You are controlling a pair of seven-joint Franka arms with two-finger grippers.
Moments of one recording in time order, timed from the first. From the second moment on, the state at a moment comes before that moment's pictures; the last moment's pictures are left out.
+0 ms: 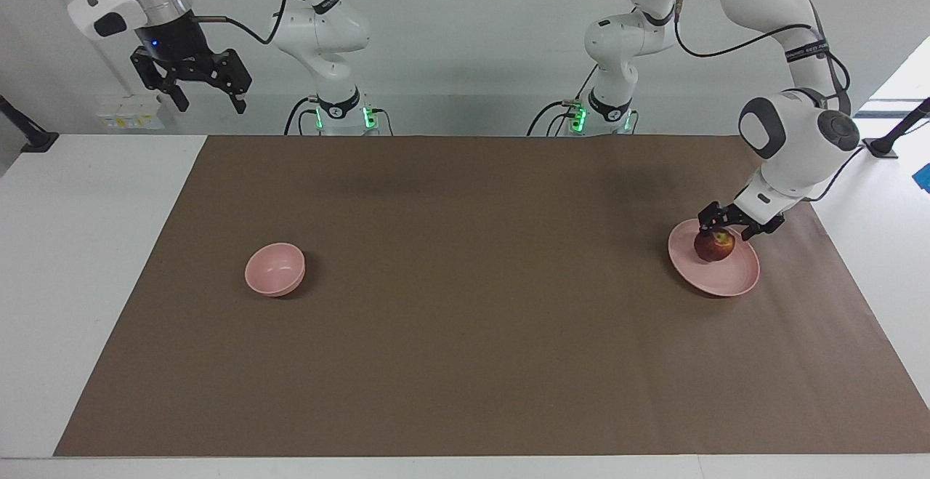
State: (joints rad) left arm 0.19 0.14 -0.03 -2.12 -0.03 2.20 0.35; right arm 0.05 -0.11 -0.11 -1.56 -0.02 1.45 -0.01
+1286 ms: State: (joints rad) left arm 0.19 0.17 -0.04 -2.12 -0.03 2.27 0.33; right arm 0.05 -0.14 -0.11 -1.60 -0.02 1.45 -0.01
